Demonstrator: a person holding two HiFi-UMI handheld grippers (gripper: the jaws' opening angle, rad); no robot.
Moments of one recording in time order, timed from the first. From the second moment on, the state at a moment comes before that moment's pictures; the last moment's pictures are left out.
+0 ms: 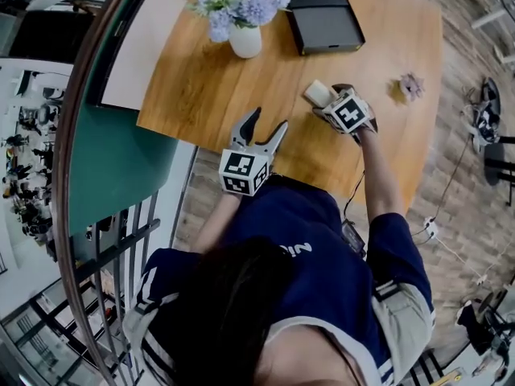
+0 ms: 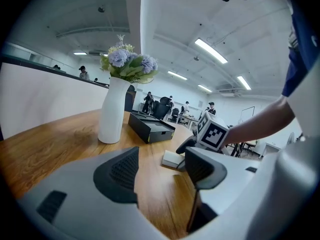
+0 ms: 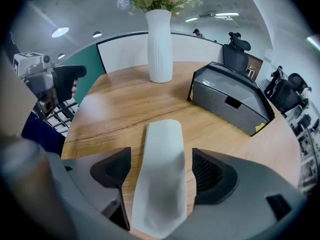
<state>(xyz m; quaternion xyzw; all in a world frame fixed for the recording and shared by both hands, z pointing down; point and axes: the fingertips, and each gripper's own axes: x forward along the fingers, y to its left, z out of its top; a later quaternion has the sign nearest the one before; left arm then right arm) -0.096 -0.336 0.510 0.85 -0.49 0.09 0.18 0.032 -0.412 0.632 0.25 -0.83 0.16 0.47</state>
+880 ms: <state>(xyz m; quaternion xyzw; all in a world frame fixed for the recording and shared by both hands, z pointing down) -0.092 -0.331 0.517 0.83 -0.52 0.10 0.20 0.033 -0.408 0.644 0.24 -0.83 0.19 0.47</state>
